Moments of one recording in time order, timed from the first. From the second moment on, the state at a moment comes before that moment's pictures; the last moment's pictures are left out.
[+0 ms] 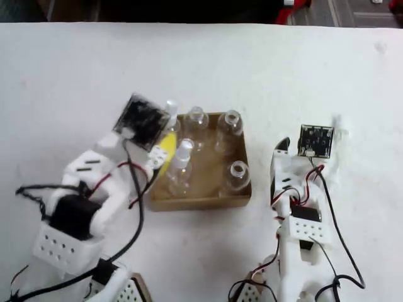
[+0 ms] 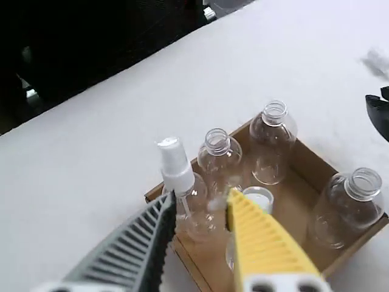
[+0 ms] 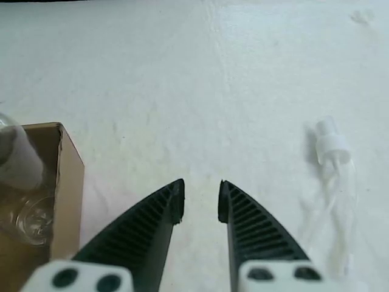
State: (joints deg) left arm 17.4 -57.5 40.0 60.1 -9.8; right arm 6.8 -45.7 80.8 0.8 6.2
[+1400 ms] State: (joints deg) left arm 22.3 -4.2 -8.0 86.7 -12.3; right arm 6.9 -45.7 80.8 0.8 6.2
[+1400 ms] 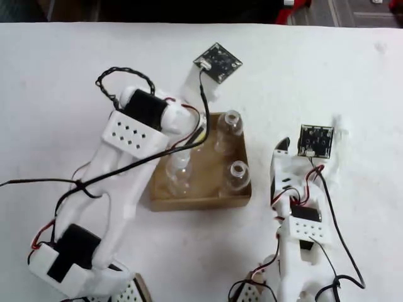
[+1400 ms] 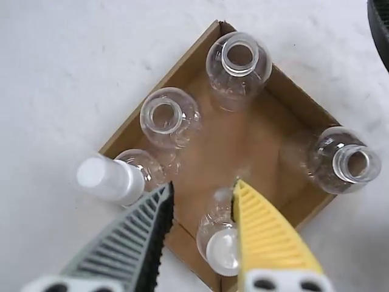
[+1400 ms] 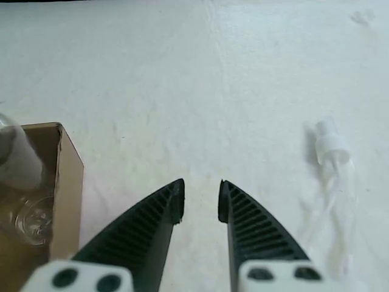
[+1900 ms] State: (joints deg) left arm 24.4 -4.2 -7.4 86.7 -12.3; right arm 6.8 -45.7 80.8 0.8 6.2
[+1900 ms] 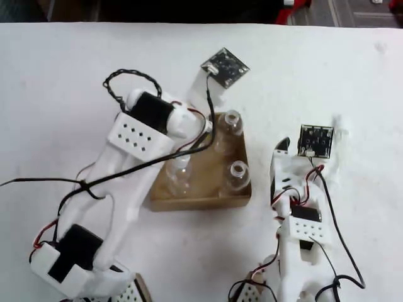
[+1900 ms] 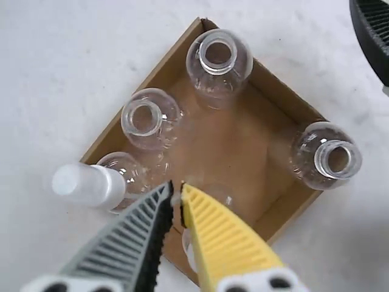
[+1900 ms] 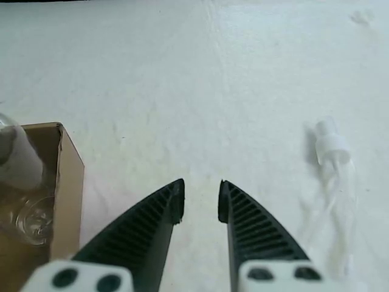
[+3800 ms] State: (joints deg) left arm 25.7 0.7 -21.6 101.2 -14.8; right arm 6.8 -45.7 80.8 0.8 6.2
